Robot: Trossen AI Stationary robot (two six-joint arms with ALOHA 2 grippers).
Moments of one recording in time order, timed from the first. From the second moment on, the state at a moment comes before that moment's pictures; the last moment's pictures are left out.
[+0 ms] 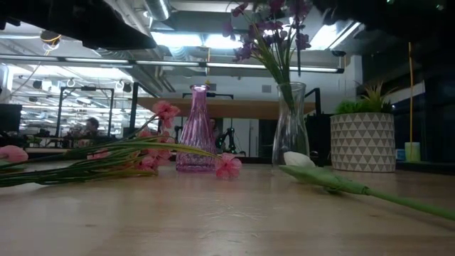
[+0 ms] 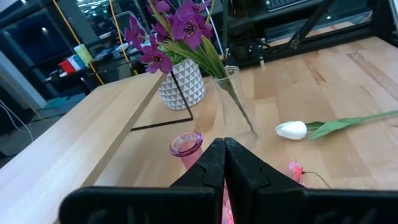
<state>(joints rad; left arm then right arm) -0.41 0.96 0.35 0.38 -0.66 0.15 0.25 1.46 0.37 1.56 0.27 -0.46</state>
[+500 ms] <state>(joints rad) -0.41 0.96 0.35 0.38 -0.65 0.15 0.21 1.52 0.35 1.57 0.27 -0.39</state>
